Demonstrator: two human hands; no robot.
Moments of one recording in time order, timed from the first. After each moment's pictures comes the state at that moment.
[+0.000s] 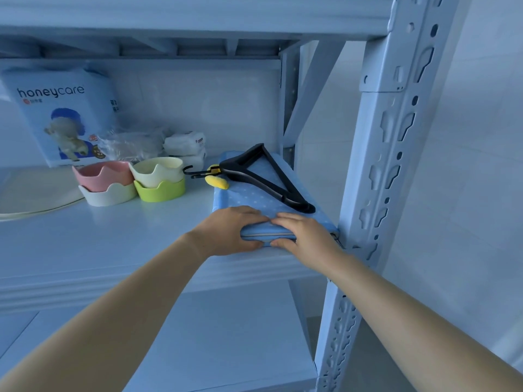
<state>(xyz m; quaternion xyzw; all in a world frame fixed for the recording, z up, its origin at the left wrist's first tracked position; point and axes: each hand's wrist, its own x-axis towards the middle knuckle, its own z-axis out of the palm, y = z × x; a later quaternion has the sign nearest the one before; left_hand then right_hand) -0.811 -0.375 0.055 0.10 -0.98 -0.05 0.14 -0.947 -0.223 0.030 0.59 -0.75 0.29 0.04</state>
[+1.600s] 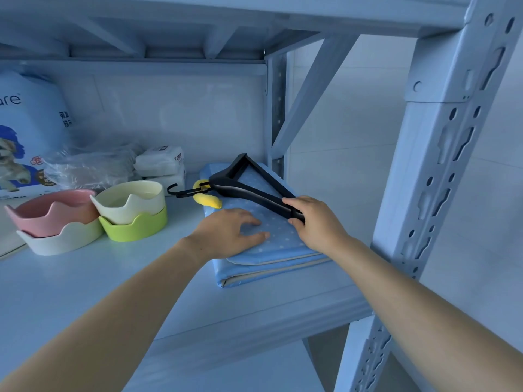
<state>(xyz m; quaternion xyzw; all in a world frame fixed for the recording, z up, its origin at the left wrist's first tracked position) -0.870 -0.458 0.071 0.11 -0.98 -0.10 0.12 -1.010 -0.300 0.058 0.49 -0.81 0.30 0.13</state>
